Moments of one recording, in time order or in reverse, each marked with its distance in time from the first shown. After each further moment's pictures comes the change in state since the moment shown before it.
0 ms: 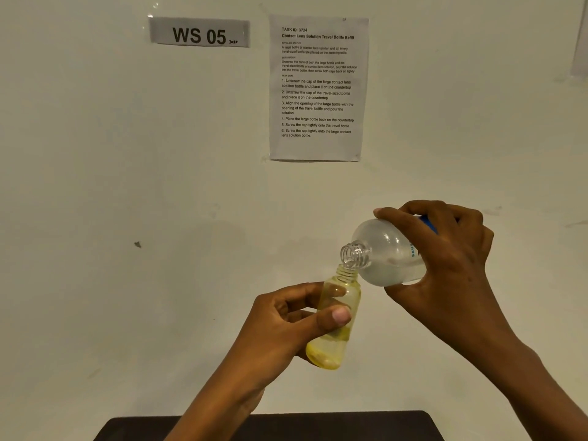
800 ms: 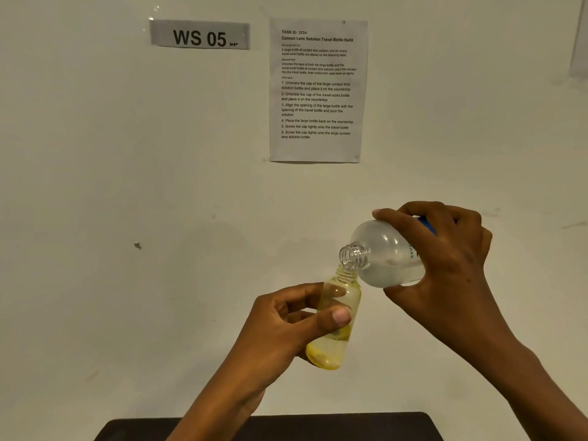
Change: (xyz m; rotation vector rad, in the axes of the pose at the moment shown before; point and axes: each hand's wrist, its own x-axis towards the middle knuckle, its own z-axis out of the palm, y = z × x) left_hand 0.000 0.000 0.000 0.003 0.003 -0.001; right_hand 0.001 -0.002 -0.001 -0.005 0.003 0.000
